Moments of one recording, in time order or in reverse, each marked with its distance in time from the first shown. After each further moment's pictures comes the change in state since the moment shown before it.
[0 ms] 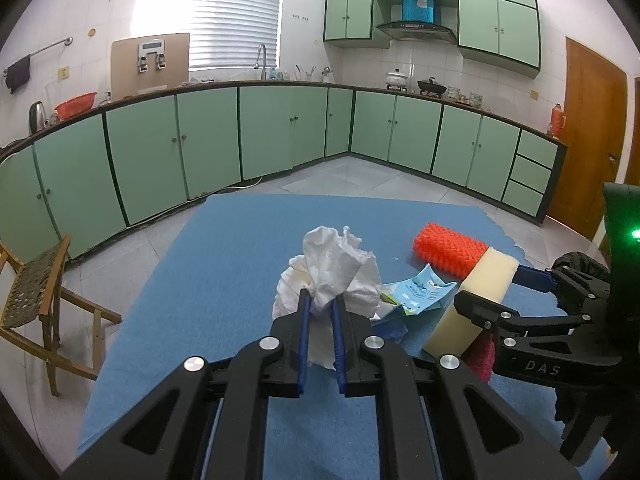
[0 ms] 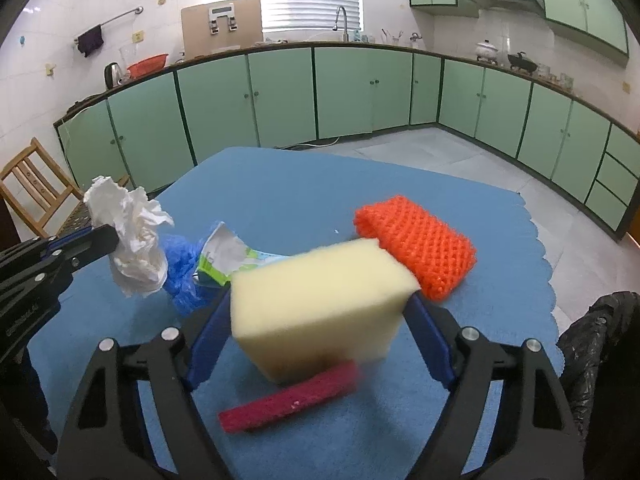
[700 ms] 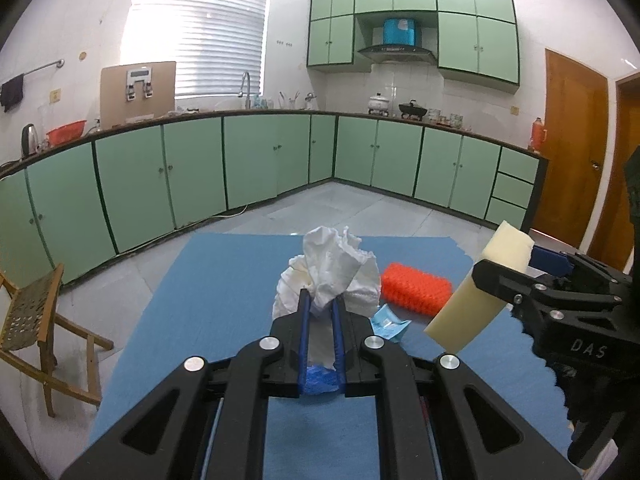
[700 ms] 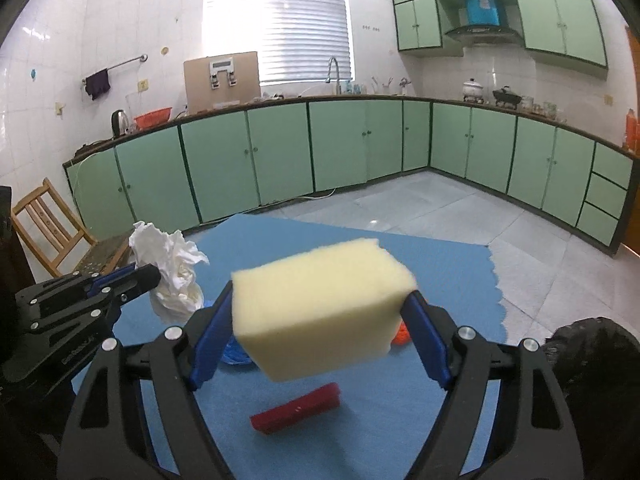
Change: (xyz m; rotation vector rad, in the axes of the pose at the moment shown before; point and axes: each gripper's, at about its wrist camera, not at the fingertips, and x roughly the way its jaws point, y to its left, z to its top) left arm -0.035 -0.023 0.022 0.031 -0.099 -0.054; right arm -0.090 -0.015 0.028 0.041 -0.185 -0.008
